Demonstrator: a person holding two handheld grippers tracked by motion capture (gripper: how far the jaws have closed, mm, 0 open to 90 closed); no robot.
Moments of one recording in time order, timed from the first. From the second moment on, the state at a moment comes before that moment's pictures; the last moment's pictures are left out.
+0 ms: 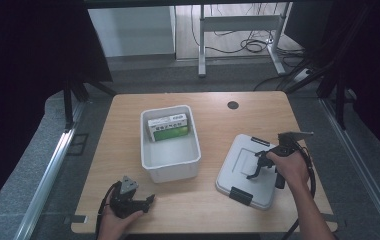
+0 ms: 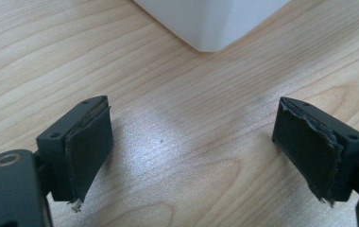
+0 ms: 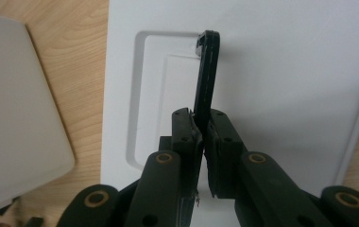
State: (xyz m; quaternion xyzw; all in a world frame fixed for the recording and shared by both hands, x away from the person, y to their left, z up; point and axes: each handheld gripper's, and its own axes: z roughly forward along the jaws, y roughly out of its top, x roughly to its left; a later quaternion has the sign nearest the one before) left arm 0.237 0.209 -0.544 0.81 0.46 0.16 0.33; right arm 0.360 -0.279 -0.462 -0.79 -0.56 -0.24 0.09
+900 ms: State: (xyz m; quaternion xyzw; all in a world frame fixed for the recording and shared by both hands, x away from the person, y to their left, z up) left arm 0.237 0.209 -0.544 0.81 0.46 0.16 0.33; right arm 0.351 -0.295 -0.431 -0.78 -0.55 -0.27 0.10
